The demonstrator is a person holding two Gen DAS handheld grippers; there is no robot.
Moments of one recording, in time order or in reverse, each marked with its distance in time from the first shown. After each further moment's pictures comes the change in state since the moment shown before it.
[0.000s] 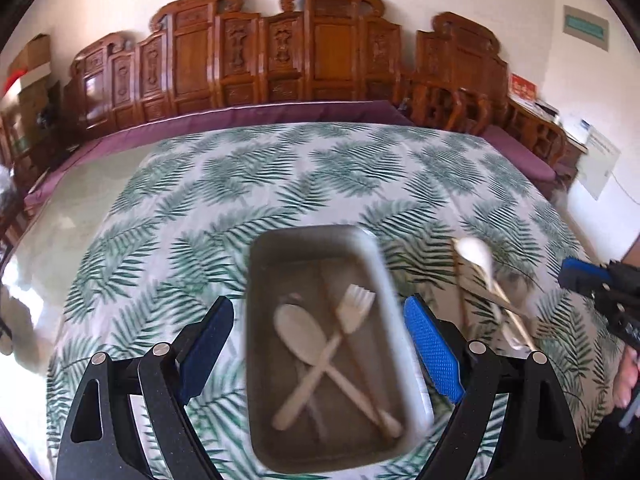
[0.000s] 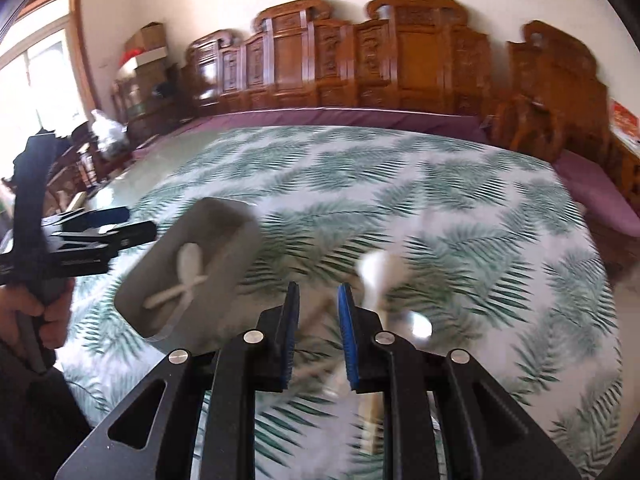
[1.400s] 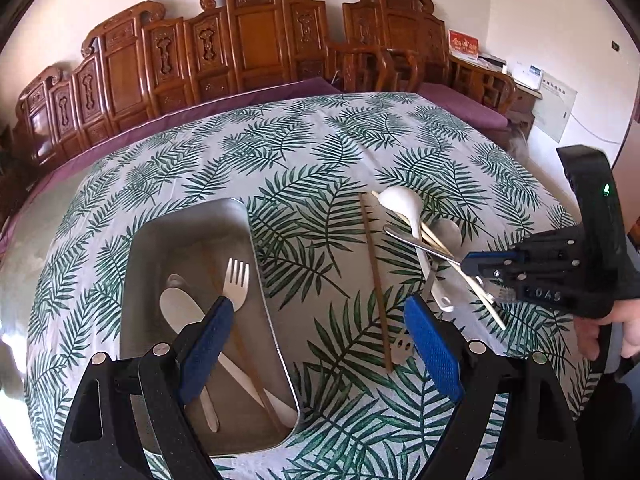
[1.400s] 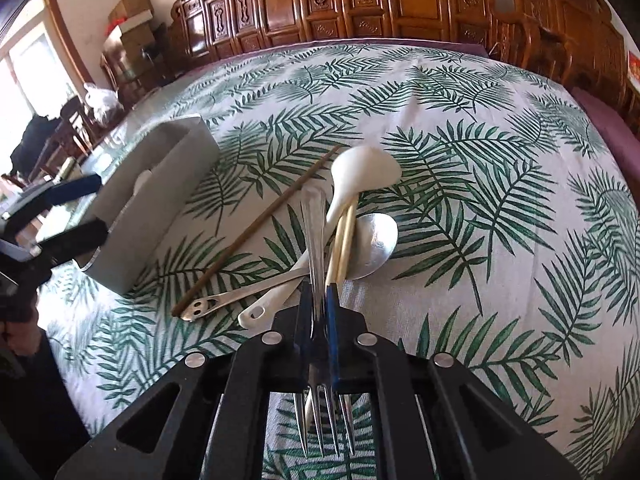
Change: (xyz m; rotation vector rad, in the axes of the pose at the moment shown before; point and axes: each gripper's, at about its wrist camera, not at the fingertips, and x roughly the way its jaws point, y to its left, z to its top) left arm 0.013 -0.084 -0.027 0.172 0.050 -0.097; right arm 0.064 -0.044 -0.039 0.063 0.230 0.133
